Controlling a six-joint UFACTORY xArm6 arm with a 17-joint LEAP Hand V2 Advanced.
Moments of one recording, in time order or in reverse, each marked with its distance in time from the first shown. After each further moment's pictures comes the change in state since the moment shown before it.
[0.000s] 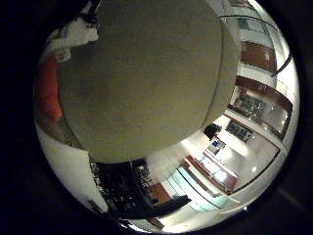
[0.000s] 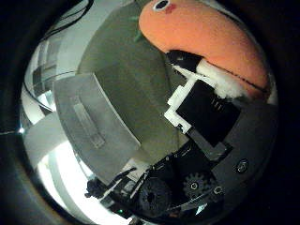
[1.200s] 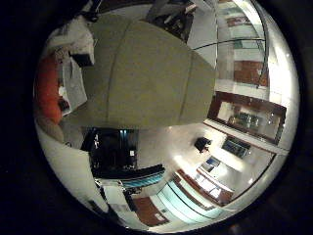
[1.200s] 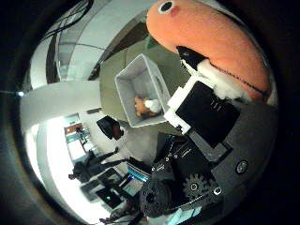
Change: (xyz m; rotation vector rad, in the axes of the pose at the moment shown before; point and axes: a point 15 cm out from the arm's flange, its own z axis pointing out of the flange) arm -0.149 0.152 -0.248 0.126 0.014 -0.312
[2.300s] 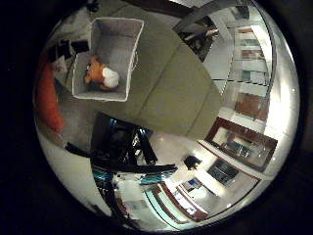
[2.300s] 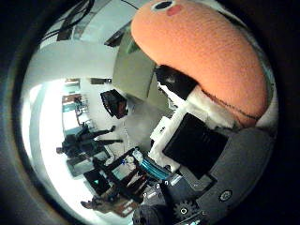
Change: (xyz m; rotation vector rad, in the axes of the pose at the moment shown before) arm -0.188 0.037 0.013 -0.032 -0.028 -0.264
